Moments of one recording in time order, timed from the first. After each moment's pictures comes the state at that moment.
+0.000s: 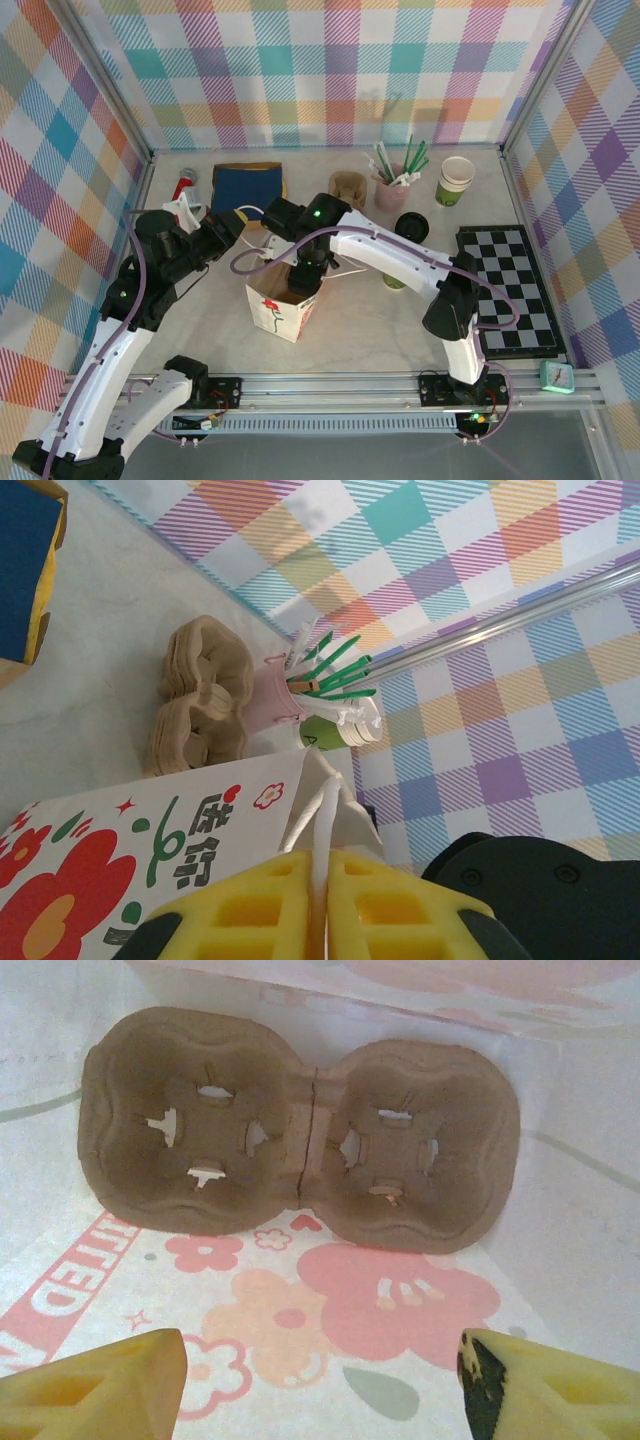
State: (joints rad) left arm -0.32 0.78 0.98 -0.47 0.29 -0.97; right arm 1.06 1.97 2.04 -1.45 0.05 -0.31
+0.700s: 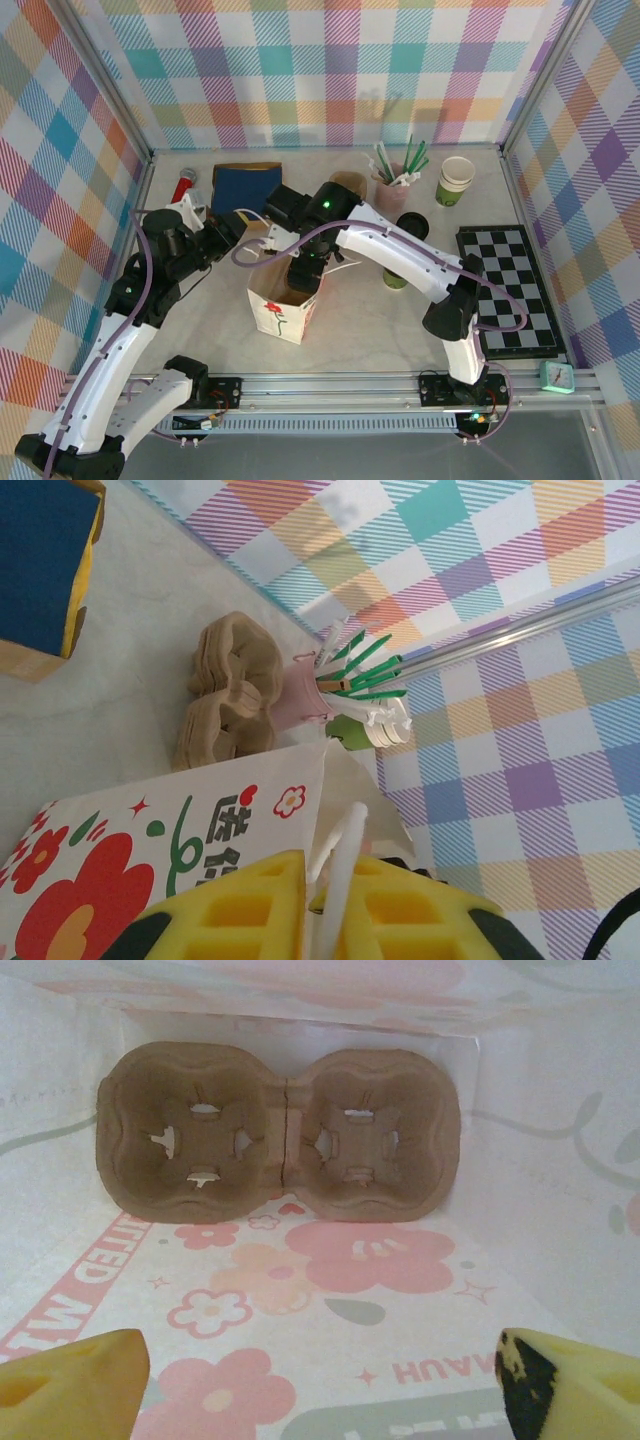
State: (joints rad) left arm -0.32 0.80 0.96 -0.48 0.27 -0.96; right arm 1.06 1.97 2.18 -1.55 0.07 -0.30
